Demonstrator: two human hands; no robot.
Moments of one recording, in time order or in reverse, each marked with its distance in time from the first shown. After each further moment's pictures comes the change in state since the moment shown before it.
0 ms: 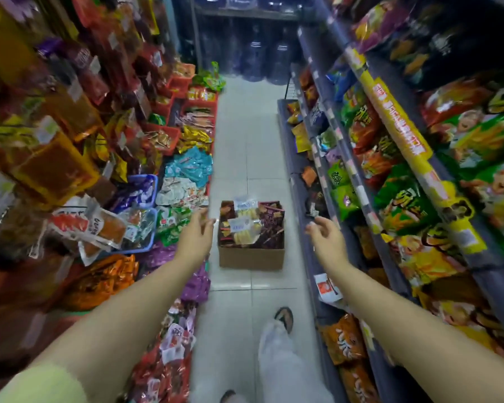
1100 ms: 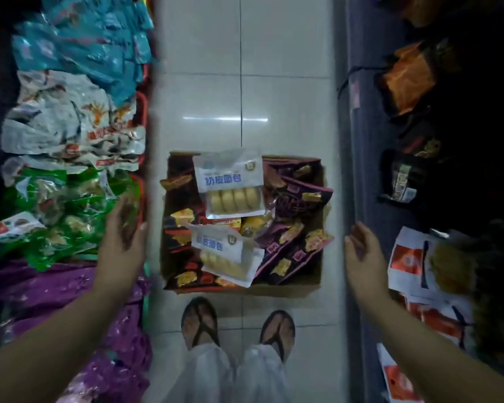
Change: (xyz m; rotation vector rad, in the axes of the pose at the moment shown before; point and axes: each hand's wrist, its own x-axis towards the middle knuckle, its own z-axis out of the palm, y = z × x) left_hand 0.438 -0.380 0.299 -0.120 0.041 -0.340; right_hand 0.485 0.392 0.218 -0.140 0.022 0.322
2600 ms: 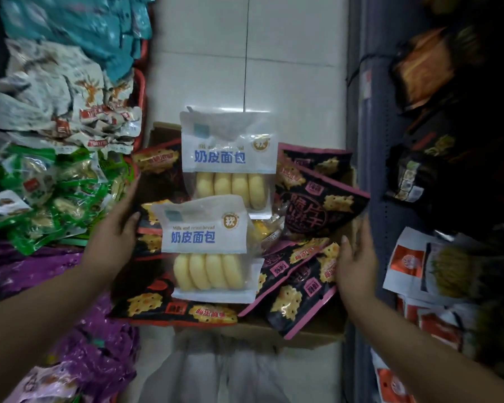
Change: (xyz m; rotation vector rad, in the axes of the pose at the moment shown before) left_hand 0.012 0.004 -0.011 0.308 -0.143 0.064; right_hand -0.005 -0.002 0.007 -0.016 0.073 -0.038
